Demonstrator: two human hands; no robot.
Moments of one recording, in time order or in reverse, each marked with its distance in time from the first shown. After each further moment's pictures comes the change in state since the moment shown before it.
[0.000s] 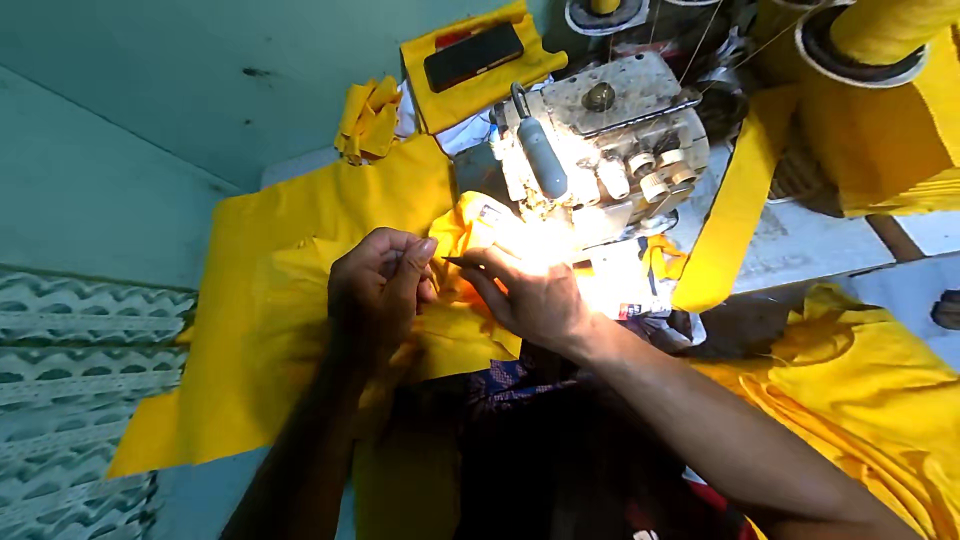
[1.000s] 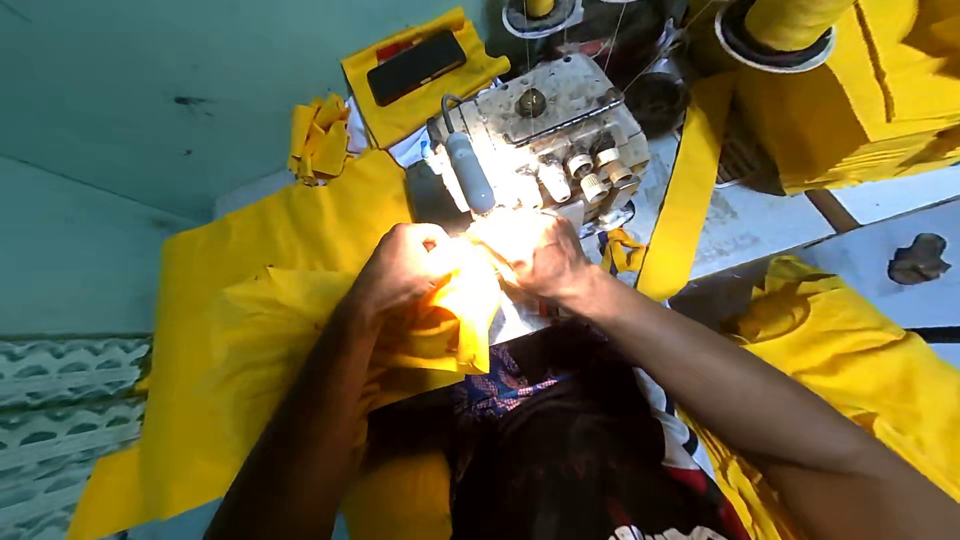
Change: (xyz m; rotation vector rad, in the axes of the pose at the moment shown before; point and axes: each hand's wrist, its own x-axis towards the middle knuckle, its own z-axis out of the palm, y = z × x) left_hand 0.076 -0.019 0.058 0.299 -0.526 -0.003; right_hand -0.004 0.081 -0.022 -0.244 -0.029 -0.069
